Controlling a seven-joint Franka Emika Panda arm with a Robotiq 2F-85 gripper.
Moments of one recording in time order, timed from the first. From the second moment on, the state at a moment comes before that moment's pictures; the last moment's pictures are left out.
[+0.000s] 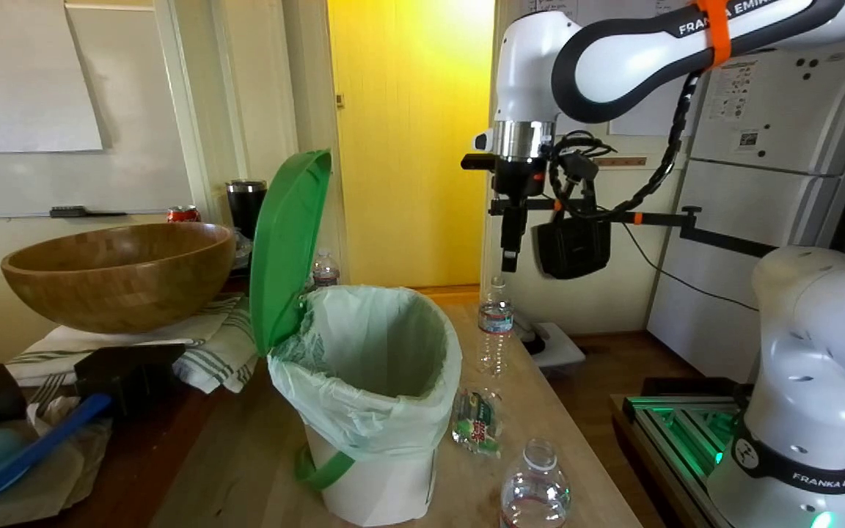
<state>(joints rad) -0.21 -0.52 -0.22 -2.42 -0.14 1.94 -0.08</state>
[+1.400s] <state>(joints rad) -0.23 -0.41 -0.32 -2.49 -0.14 2.18 -0.22</state>
